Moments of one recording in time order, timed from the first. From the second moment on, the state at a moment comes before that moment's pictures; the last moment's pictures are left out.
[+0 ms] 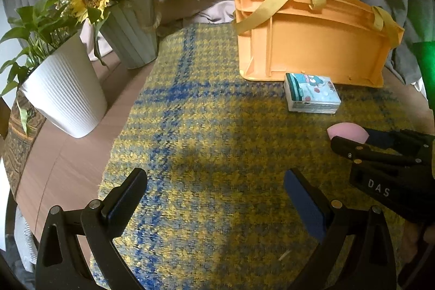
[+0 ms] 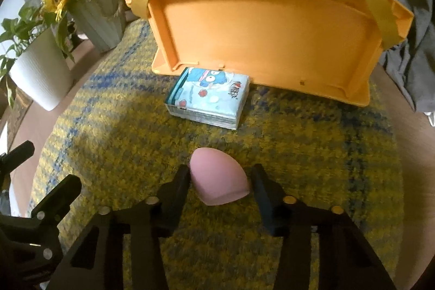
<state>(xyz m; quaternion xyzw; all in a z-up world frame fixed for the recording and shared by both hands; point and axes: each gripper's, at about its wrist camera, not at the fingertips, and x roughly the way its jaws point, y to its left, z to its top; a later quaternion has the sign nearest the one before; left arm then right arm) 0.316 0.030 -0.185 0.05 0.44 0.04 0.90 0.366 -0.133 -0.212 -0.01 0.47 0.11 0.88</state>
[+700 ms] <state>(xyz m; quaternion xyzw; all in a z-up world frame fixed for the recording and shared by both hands) 0.350 -0.031 -0.158 0.04 0.39 -0.02 0.92 0.360 -0.199 -0.163 0.03 0.40 0.05 0.91</state>
